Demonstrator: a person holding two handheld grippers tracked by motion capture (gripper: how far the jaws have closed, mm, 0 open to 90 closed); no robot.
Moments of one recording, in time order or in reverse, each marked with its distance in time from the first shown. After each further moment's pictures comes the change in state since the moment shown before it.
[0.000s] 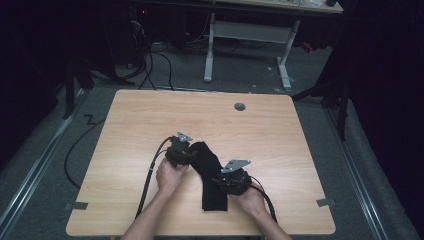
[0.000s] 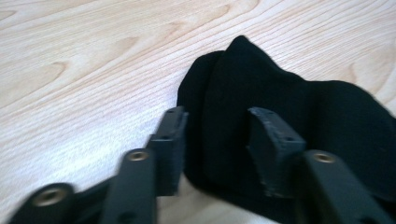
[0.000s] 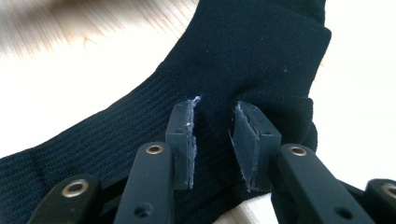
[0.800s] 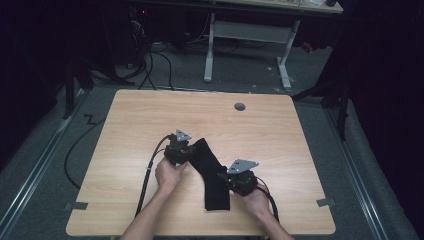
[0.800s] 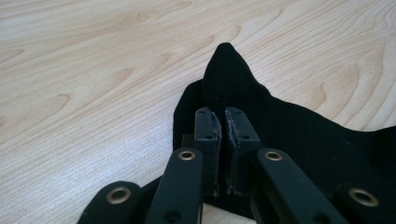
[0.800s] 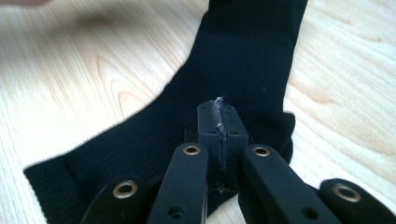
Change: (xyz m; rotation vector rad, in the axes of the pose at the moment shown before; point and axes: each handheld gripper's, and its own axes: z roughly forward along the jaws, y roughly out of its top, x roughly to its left) left arm 0.001 0.004 -0.014 -0.073 -0.033 0.008; right arm 0.003 0.001 -0.025 -0.057 -0.037 -0.032
